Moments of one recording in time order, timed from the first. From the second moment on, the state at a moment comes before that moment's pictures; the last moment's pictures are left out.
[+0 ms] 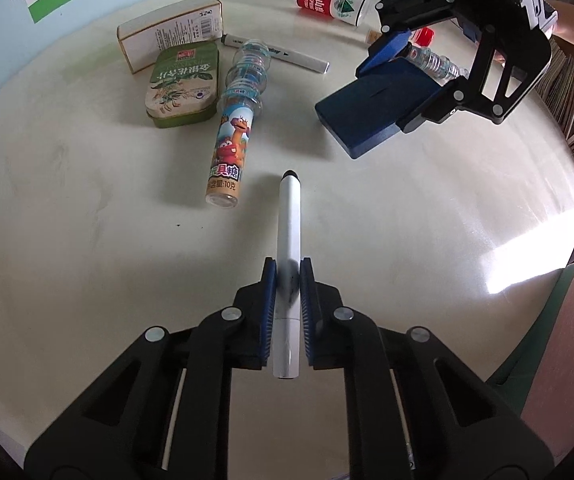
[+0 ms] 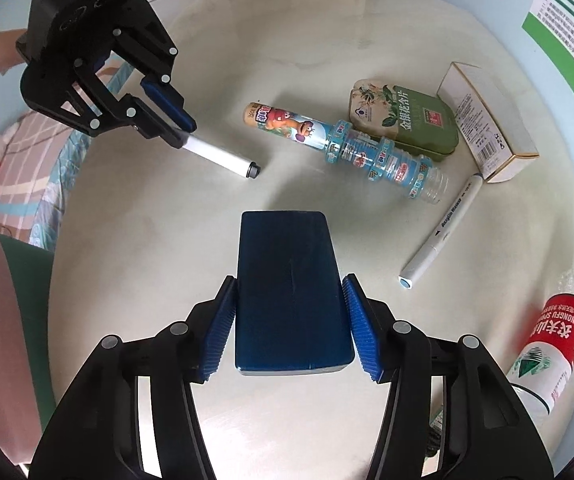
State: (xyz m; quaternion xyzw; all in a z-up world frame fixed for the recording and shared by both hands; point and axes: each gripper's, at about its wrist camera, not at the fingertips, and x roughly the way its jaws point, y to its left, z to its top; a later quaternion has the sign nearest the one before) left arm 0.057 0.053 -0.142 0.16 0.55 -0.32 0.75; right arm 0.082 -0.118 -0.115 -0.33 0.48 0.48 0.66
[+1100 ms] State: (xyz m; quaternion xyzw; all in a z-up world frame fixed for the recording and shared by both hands) left arm 0.007 0.120 -0.133 0.14 0.56 -0.24 0.78; right arm 0.047 -0.030 -0.082 -0.38 0.43 0.53 0.62
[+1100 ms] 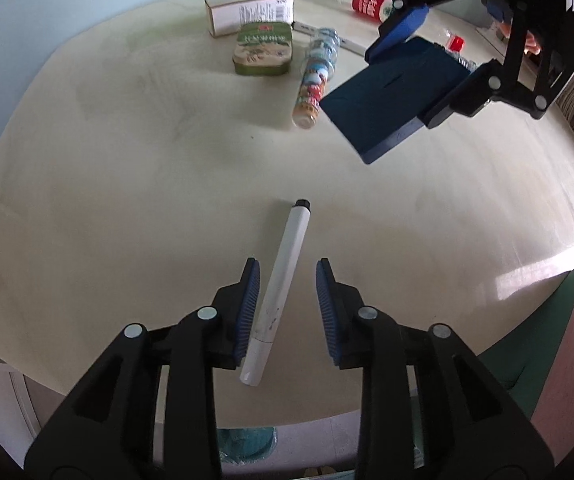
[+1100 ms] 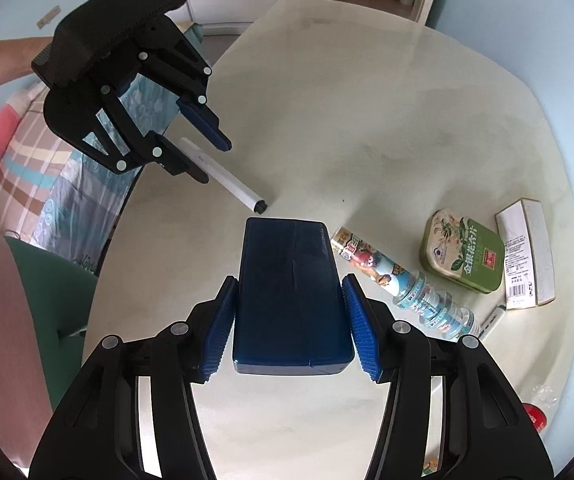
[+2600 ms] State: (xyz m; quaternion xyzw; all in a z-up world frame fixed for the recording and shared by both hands) left arm -0.162 0.311 -0.069 0.02 0.56 0.03 0.83; right arm -0.080 0.205 -0.064 -0.45 0.32 0.69 0.46
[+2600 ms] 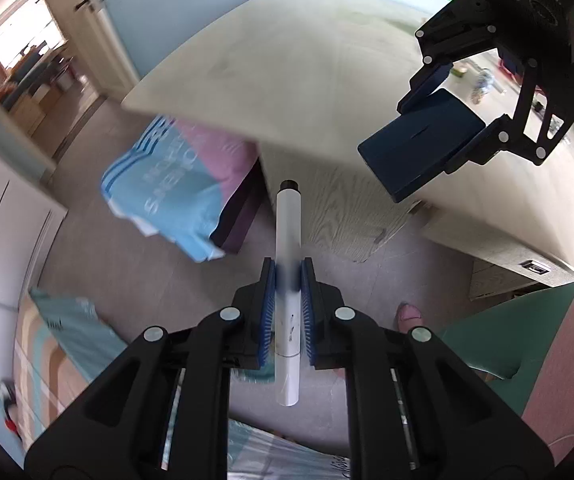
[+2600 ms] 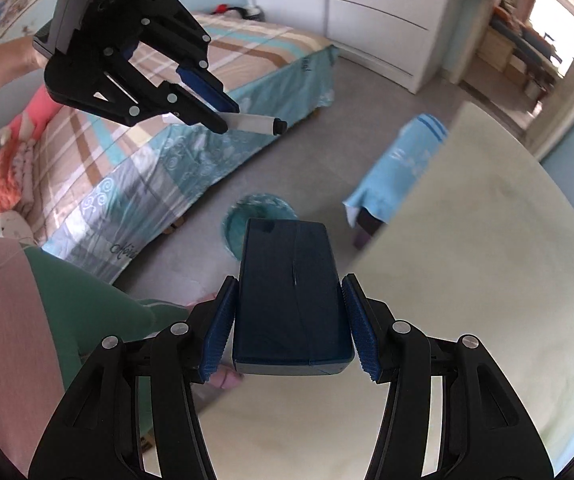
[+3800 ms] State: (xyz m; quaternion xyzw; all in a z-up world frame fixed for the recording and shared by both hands) left arm -0.275 0.445 -0.239 -0.15 0.64 0.08 0.75; right arm -0.187 0.402 -0.236 -0.51 0.42 0.66 0.36
